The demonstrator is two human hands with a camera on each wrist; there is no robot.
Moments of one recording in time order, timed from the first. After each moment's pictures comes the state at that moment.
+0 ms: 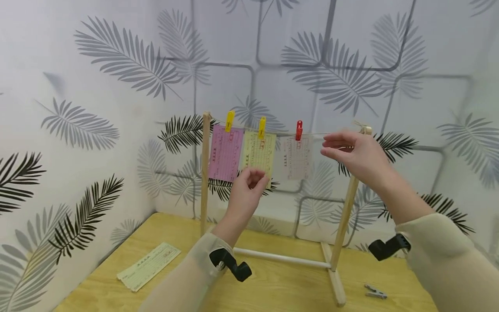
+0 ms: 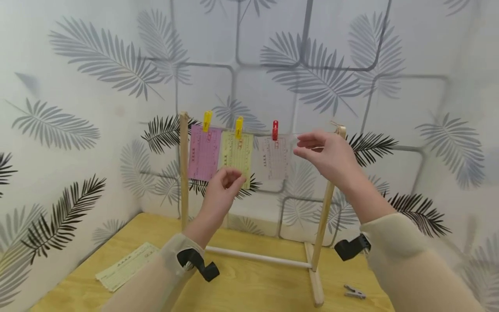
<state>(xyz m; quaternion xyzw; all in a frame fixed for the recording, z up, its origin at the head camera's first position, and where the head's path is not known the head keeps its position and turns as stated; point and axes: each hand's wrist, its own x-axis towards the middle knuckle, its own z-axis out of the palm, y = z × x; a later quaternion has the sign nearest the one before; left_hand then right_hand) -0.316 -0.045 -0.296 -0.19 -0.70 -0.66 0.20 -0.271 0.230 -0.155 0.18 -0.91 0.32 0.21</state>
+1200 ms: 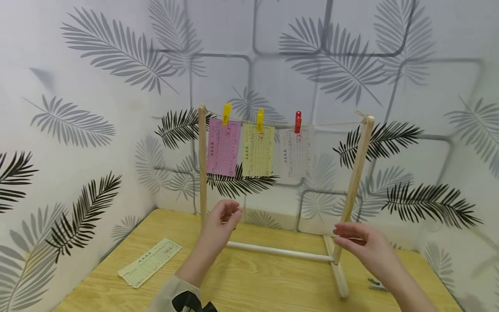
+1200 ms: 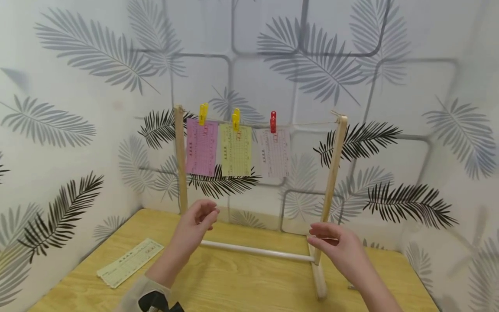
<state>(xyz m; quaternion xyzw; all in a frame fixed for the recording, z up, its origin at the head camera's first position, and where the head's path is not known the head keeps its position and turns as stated) -0.283 -0.107 -0.380 -0.17 -0.73 -0.64 0.16 -0.230 0.279 -0.362 0.11 -0.89 0.43 0.11</state>
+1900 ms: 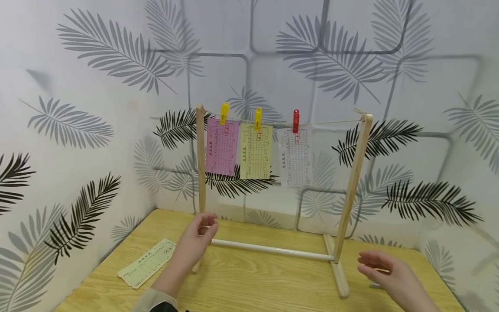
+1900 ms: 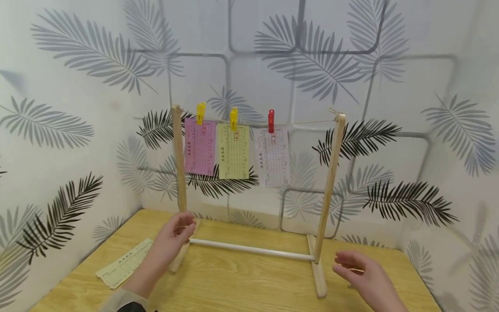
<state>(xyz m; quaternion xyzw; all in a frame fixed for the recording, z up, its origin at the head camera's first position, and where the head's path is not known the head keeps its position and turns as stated) -0.278 -0.164 -0.416 -0.10 -0.80 -0.57 0.14 -0.217 0.341 -0.418 0.01 -0.90 0.43 0.03</state>
